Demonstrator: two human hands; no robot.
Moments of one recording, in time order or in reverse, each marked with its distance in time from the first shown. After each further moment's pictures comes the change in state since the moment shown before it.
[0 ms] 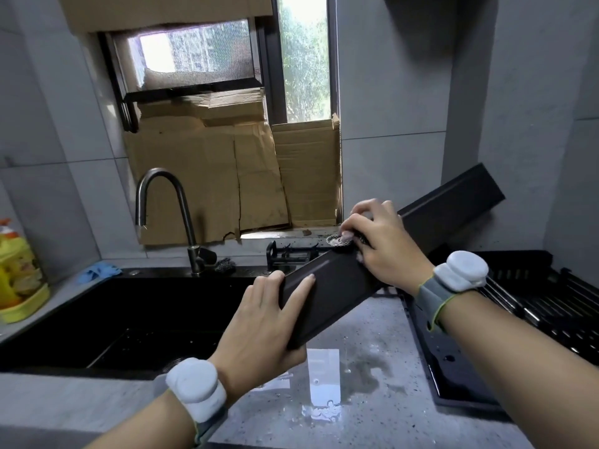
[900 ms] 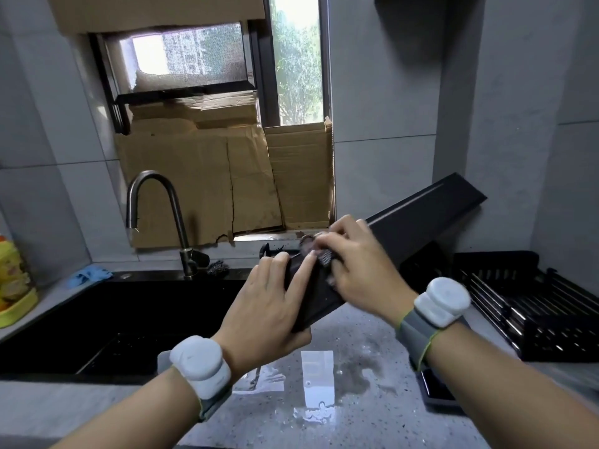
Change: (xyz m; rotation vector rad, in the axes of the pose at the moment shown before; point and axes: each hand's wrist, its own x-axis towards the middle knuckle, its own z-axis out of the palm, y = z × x) left_hand 0.031 0.008 -0.017 0.051 0.044 0.071; right_hand -0.022 -0.045 -0.004 0.069 0.007 -0.010
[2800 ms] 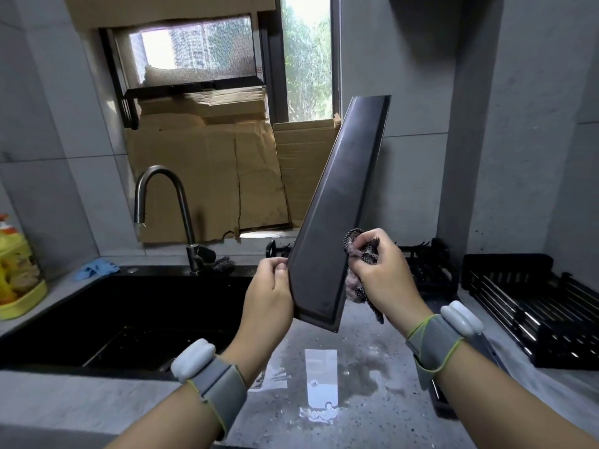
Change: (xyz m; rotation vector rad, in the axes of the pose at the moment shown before) left_hand 0.011 0.012 -0.001 -1.078 0.143 -0.878; right_hand -0.012 0.015 0.024 0.774 0.141 0.601
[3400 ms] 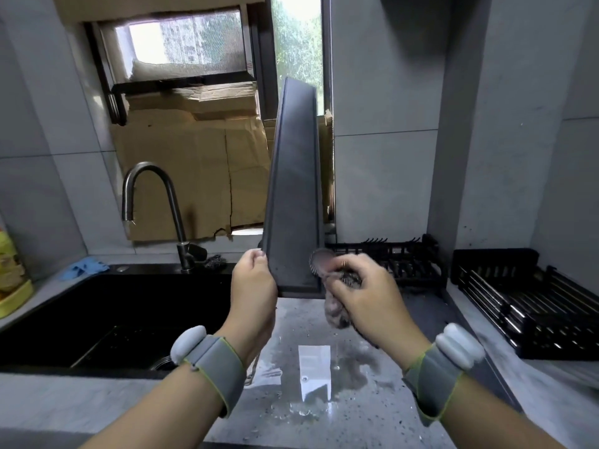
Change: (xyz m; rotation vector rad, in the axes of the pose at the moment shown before) left_hand 0.028 -0.012 0.019 -0.531 0.109 -0.192; right_hand -0.041 -0.012 0.000 -0.198 -0.061 -0.082
